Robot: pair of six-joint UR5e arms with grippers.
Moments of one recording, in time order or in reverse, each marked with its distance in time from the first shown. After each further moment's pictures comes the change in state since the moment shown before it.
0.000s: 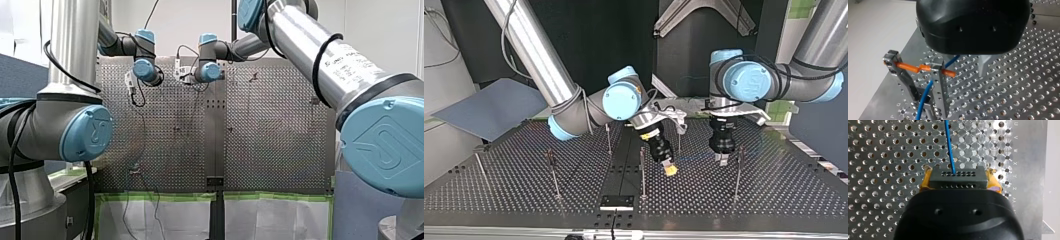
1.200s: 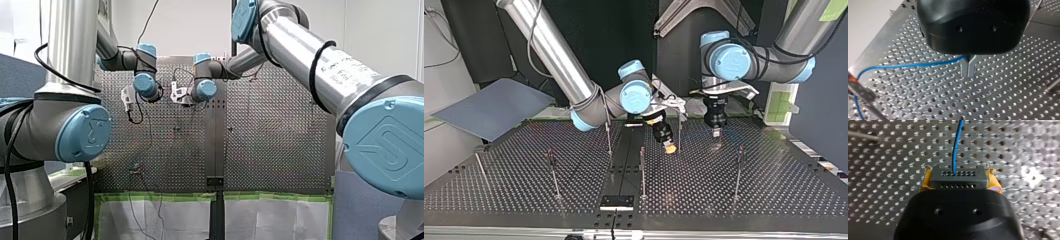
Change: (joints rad) left arm -0.044 -0.001 -0.184 0.086 -0.111 -0.029; right arm 0.023 0.079 0.063 0.037 0.059 -0.014
